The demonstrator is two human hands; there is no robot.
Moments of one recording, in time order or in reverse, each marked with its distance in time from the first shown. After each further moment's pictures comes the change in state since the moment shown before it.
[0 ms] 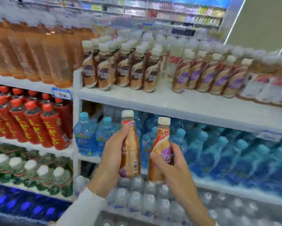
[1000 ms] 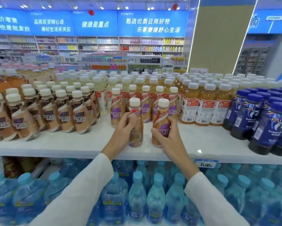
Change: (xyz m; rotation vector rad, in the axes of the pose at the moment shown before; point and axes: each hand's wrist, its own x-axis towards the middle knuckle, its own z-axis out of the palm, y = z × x) left_hand 0.141 0.003 0.265 0.465 -0.428 0.498; right_hand 0.192 -0.040 -0.238 -0.107 0.164 -0.298
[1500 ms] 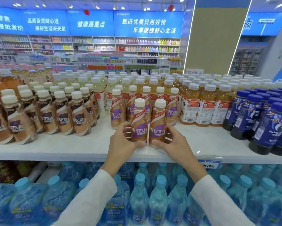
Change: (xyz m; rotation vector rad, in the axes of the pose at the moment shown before) left_hand -0.020 -0.015 -0.001 0.248 0.185 -0.033; right_hand 0.001 0.006 -0.007 -0.164 -0.056 0.017
